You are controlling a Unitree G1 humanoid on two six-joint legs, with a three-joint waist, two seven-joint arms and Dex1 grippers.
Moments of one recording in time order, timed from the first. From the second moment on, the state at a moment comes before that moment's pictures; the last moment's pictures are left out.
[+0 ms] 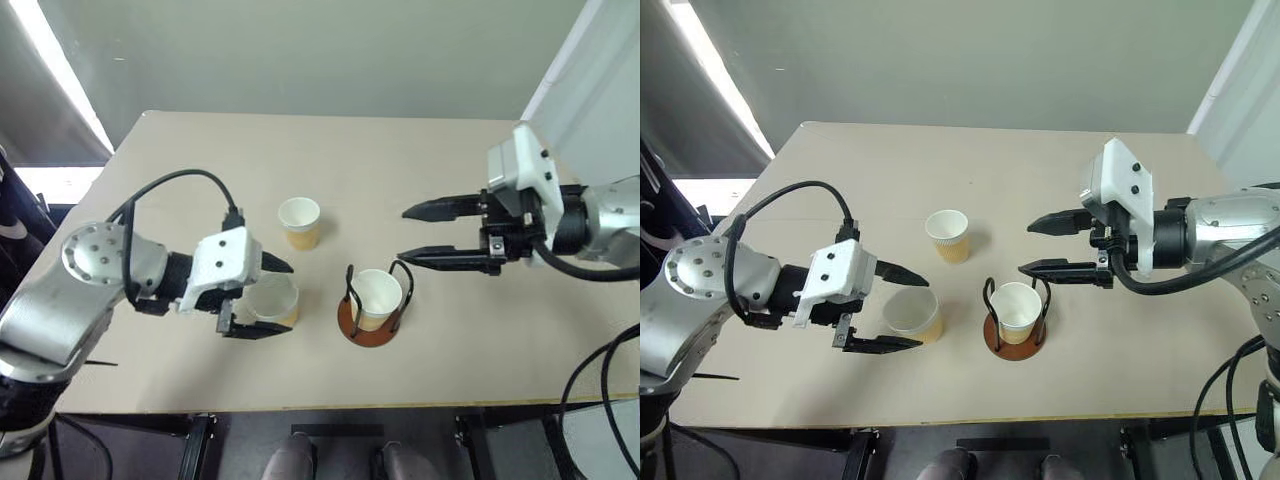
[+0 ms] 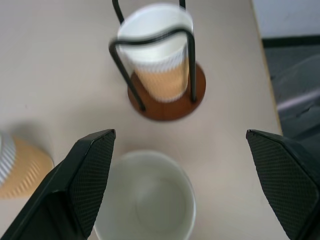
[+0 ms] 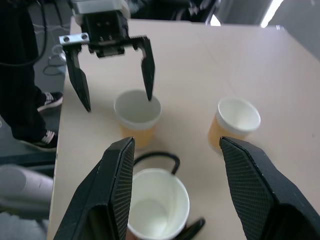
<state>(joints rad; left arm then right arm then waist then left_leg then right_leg) -0.41 1.10 0.00 -0.51 -0.47 0.59 -1.22 -0.79 -0.97 -0.07 -0.56 0.82 1.03 0.98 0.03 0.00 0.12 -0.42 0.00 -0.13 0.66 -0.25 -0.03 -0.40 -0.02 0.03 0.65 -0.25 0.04</state>
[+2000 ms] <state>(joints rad) -0.43 1.10 -0.19 -0.37 -0.13 0.33 -1.32 -0.72 -1.12 -0.07 -0.57 0.87 0.90 1.16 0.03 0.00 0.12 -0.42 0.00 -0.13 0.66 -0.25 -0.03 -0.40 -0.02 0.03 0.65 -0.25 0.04</state>
